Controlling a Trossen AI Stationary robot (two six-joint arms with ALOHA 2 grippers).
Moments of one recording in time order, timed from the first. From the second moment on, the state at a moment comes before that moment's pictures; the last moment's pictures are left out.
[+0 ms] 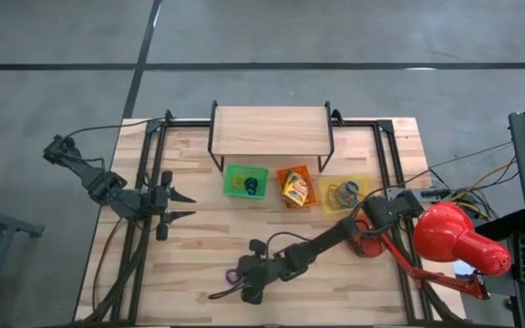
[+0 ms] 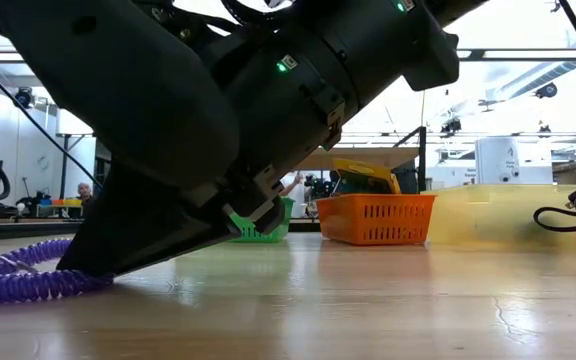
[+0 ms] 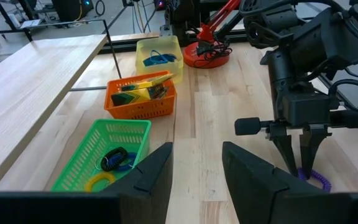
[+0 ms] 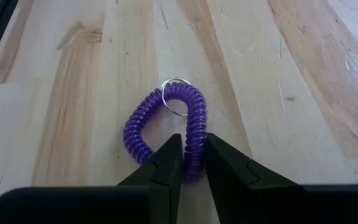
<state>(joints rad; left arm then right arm) -0.61 0.52 0.53 -0.48 -0.60 -0.18 0.44 2.38 1.60 0.03 0.29 0.51</state>
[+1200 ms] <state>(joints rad) -0.61 0.52 0.53 -0.48 -0.60 -0.18 0.44 2.28 1.60 0.03 0.34 0.43</state>
